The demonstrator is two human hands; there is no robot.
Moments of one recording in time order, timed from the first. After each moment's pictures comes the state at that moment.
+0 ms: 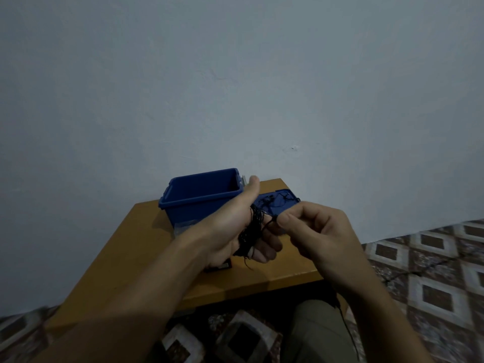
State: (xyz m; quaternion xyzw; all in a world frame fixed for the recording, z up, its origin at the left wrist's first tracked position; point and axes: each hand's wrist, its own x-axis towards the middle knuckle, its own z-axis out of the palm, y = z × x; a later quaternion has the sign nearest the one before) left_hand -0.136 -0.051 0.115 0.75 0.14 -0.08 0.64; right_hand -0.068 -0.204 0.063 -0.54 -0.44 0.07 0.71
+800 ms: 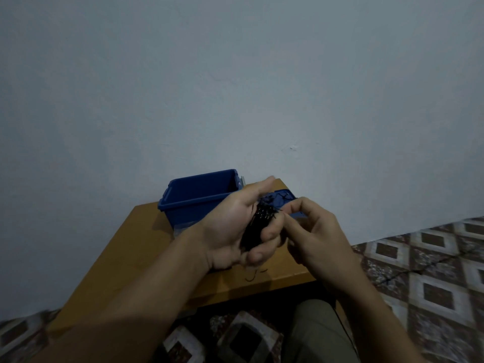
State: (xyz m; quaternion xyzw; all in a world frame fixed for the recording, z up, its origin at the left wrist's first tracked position) left_hand -0.139 -0.057 0.120 0.69 -0.02 -0.16 0.71; right_hand -0.060 -0.195 0.051 -0.60 -0.38 0.07 0.70
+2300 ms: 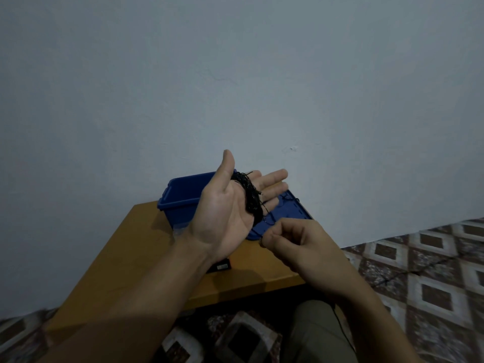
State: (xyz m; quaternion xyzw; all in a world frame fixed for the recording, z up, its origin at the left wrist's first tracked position) left_hand -0.136 -0.058 0.123 0.56 -0.02 0.12 0.82; right_hand -0.064 -0.193 0.051 -0.66 -0.43 0.11 0.61
